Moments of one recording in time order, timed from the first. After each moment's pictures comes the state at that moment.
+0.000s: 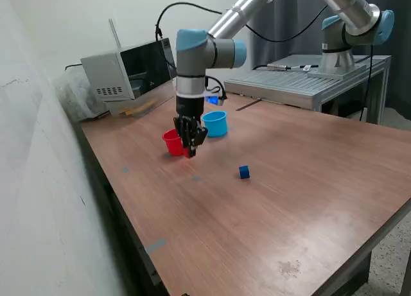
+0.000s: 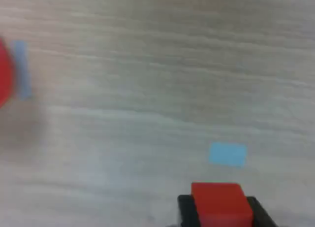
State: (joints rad) arm -0.02 -0.66 1.10 -2.27 -1.65 3.03
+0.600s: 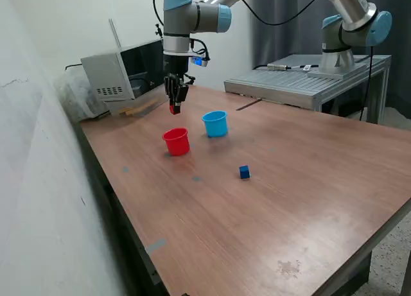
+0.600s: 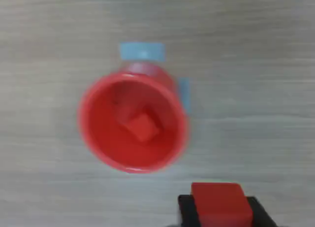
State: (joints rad) arm -0.18 -0.86 1.24 -2.23 -1.65 3.02
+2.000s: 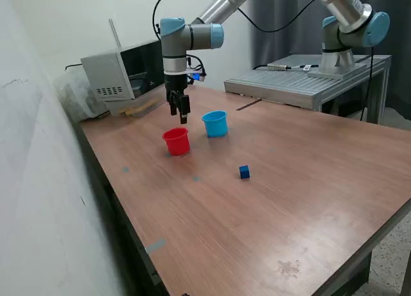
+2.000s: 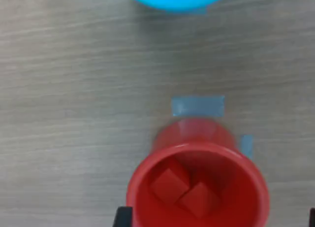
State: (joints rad) arm -0.24 -0.81 1.28 -2.23 -1.64 2.99
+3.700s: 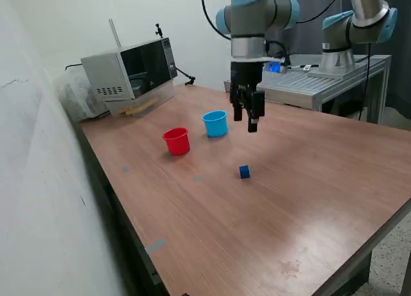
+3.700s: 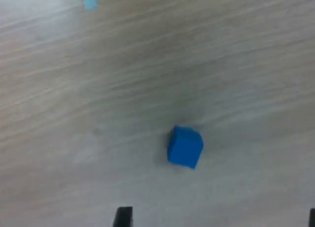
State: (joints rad) arm 0.14 -0.86 1.33 -2.22 -1.63 3.57
